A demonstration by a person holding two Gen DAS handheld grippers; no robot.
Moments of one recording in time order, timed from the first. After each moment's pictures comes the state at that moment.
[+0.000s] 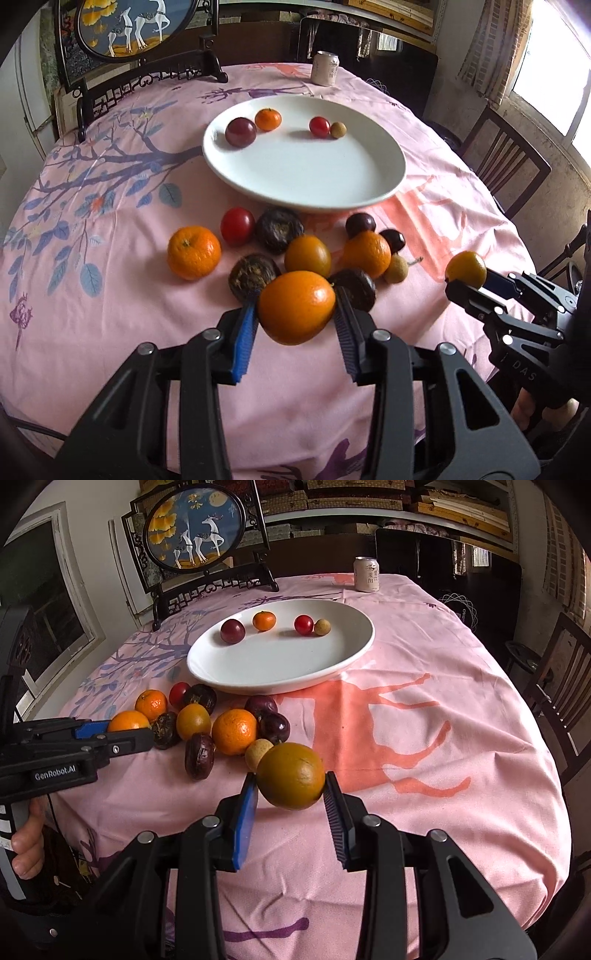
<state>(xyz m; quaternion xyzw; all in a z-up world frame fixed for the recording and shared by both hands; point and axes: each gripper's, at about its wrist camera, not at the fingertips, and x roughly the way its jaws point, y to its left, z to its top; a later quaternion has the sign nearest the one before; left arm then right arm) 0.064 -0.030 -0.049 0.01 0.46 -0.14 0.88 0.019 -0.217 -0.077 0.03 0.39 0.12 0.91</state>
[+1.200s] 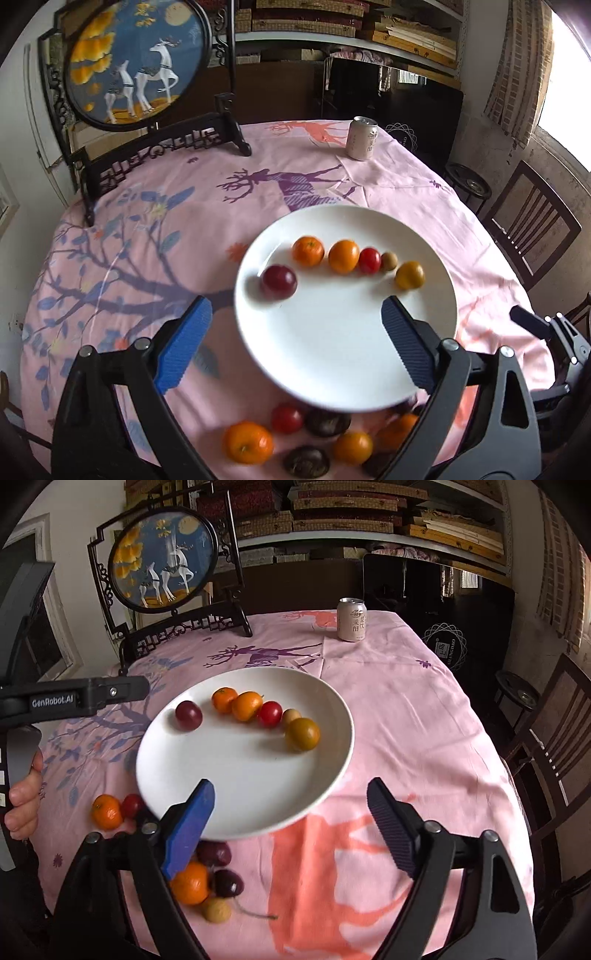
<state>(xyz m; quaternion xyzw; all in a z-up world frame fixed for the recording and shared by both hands) 0.180 -0.025 0.006 0.02 0.40 -0.09 0.91 0.109 -0.233 -0.037 0.03 0.35 0.09 0.93</state>
